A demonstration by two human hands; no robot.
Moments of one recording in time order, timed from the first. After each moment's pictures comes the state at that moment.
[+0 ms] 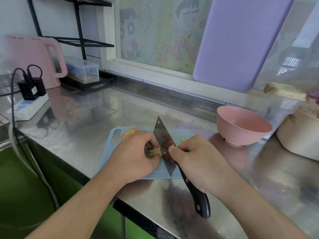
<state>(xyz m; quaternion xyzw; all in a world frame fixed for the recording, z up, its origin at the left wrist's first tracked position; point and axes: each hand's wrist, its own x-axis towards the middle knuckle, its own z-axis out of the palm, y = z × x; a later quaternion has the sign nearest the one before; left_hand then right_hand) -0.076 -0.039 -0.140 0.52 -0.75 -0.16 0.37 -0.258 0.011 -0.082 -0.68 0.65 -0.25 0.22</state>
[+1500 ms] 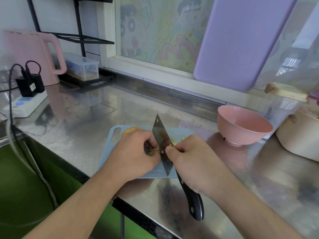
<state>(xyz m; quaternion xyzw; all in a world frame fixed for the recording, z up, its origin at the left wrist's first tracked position) -0.076 -0.040 -0.140 0.53 -0.74 -0.16 0.39 -0.247 0.011 -0.085 -0.67 0.66 -0.25 0.23</state>
